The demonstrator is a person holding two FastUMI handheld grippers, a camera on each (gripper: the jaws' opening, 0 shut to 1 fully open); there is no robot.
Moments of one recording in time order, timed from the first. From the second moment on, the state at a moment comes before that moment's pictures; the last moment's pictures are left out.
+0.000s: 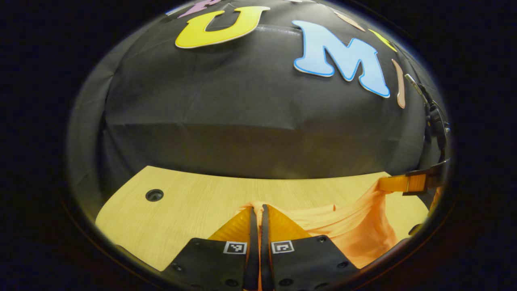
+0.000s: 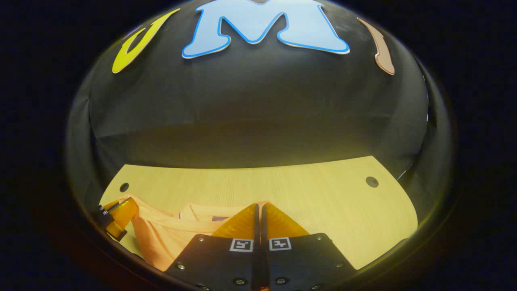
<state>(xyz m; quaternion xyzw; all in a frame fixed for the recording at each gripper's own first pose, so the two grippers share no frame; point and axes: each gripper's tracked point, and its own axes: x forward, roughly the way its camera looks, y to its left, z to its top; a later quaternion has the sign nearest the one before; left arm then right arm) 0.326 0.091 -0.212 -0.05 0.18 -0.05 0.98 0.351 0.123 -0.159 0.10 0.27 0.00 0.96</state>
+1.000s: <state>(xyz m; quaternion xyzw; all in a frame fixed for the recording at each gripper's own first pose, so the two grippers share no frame) 0.332 0.092 -0.272 -0.01 0.24 -0.05 0.97 0.343 0.135 -0.239 -0.01 0.37 0.01 0.93</state>
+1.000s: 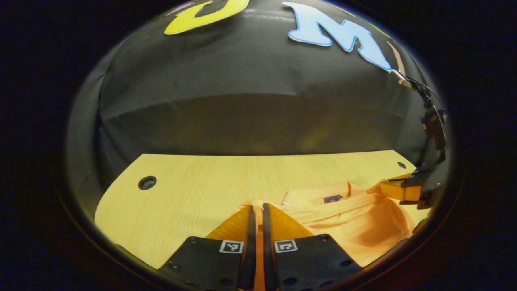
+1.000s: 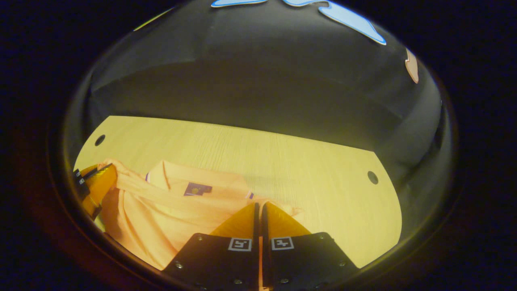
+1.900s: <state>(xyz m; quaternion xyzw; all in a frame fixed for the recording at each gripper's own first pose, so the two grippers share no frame) 0.251 0.093 -0.205 -0.02 0.23 -0.05 0.97 0.261 0.130 -0.119 -0.01 0.25 0.03 0.97</state>
